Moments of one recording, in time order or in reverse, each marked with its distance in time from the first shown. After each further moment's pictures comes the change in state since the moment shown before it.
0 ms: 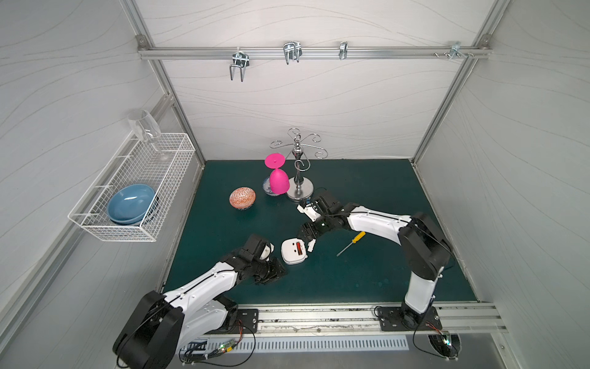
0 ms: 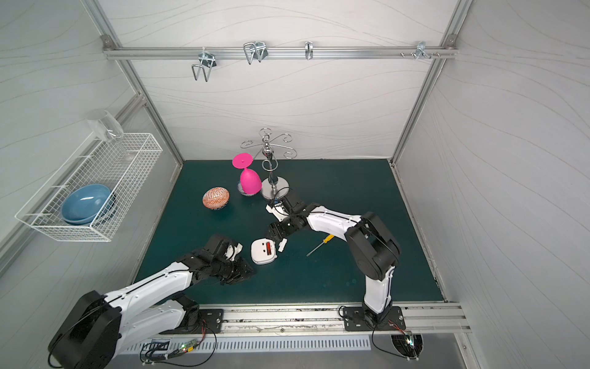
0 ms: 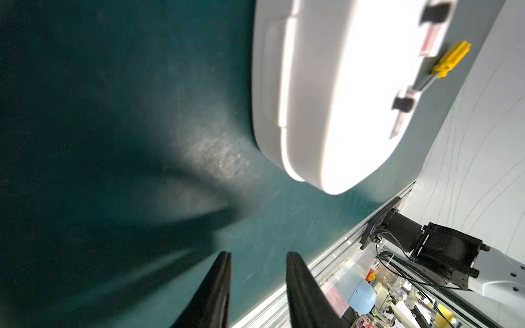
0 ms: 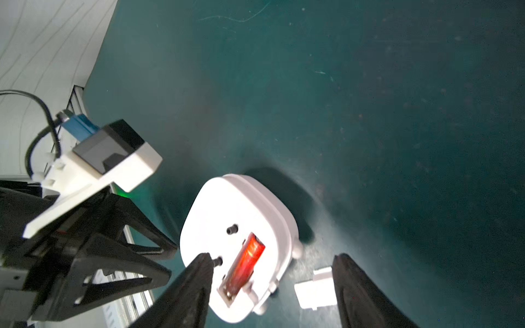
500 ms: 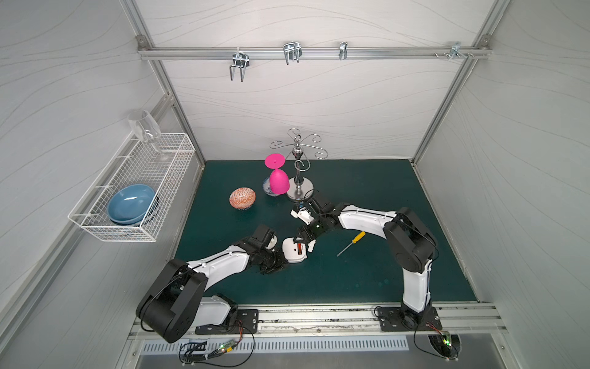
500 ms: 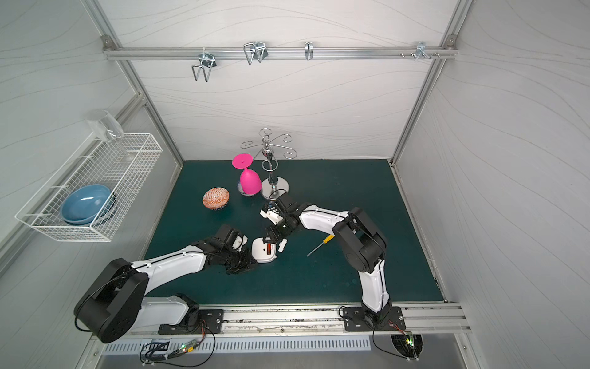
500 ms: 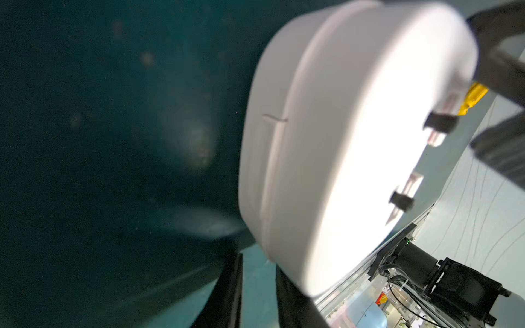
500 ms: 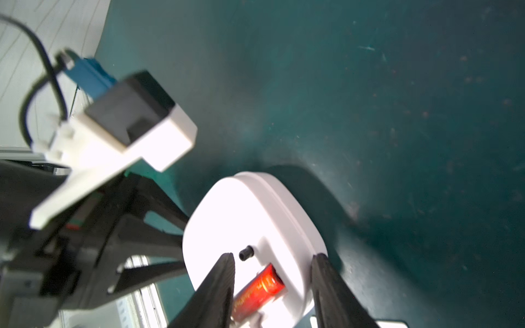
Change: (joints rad) left arm 0.037 0.238 0.145 0.029 -0.074 0.066; right arm 0.010 0.062 0.023 -0.031 -0.080 -0.035
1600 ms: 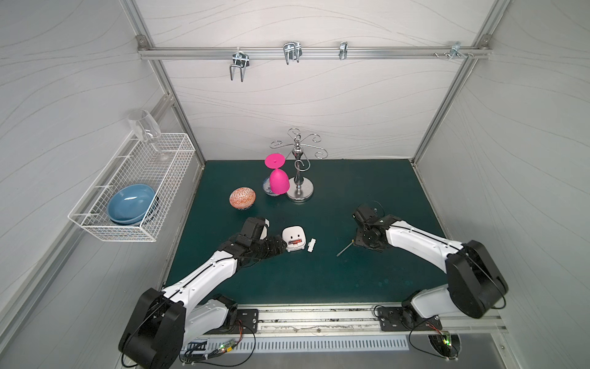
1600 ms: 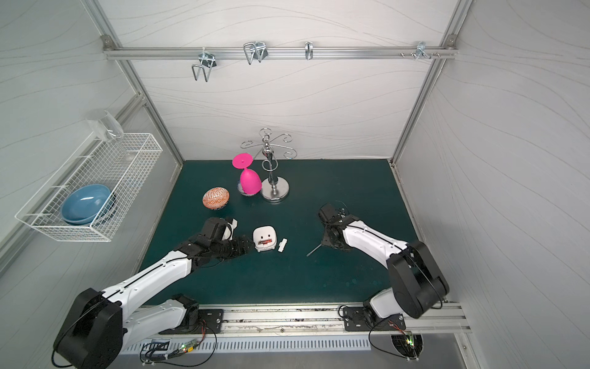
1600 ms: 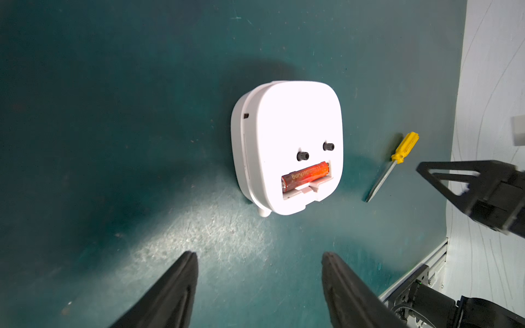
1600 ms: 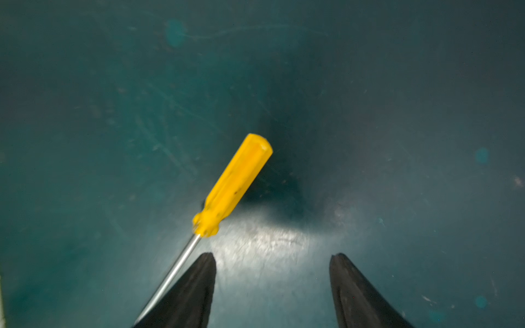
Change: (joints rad) left arm 0.055 -0.224 0.020 -0.008 -0.145 0.116; right arm -0.221 -0.466 -0.435 -0.315 0.806 0.639
